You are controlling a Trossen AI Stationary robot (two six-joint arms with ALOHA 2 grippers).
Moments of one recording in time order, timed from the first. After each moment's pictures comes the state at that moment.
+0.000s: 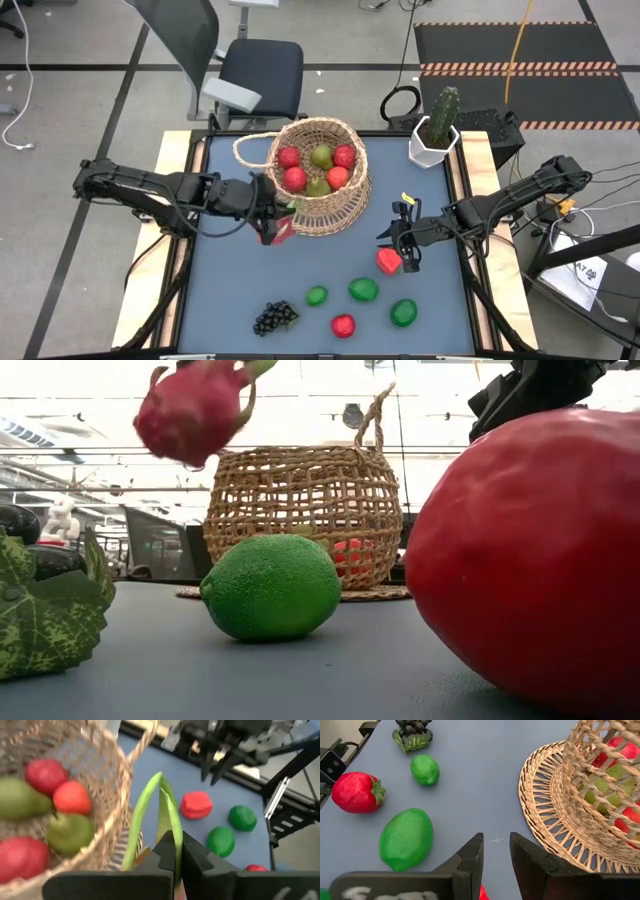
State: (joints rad) left arm -0.17 1.19 1.12 -0.47 -0.24 -0.49; right arm 0.38 1.05 0.70 -0.36 0.24 0.12
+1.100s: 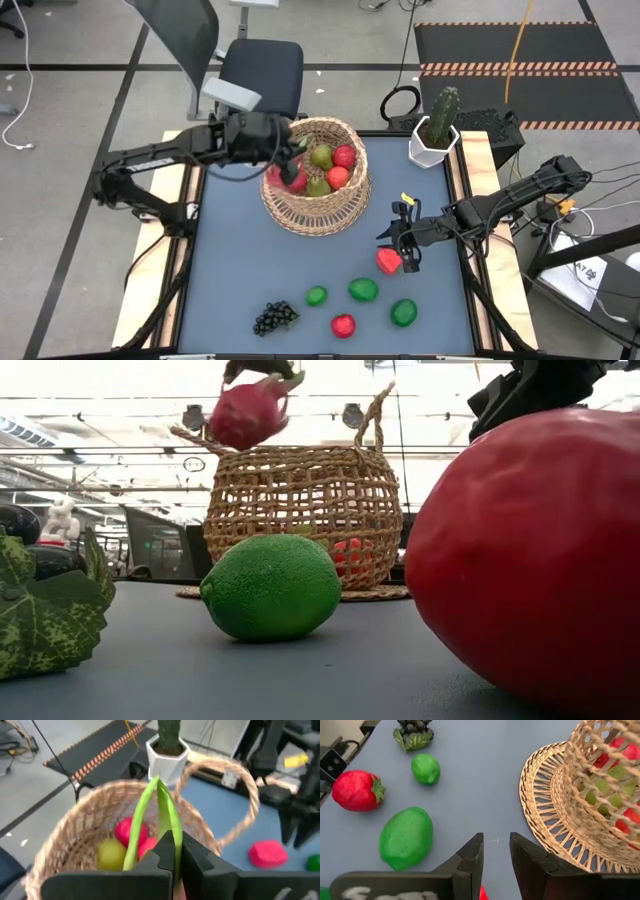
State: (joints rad) left arm 0.20 1.39 1.52 -0.65 -0.16 -0.19; right arm 0.38 1.05 0.70 -0.36 0.24 0.11
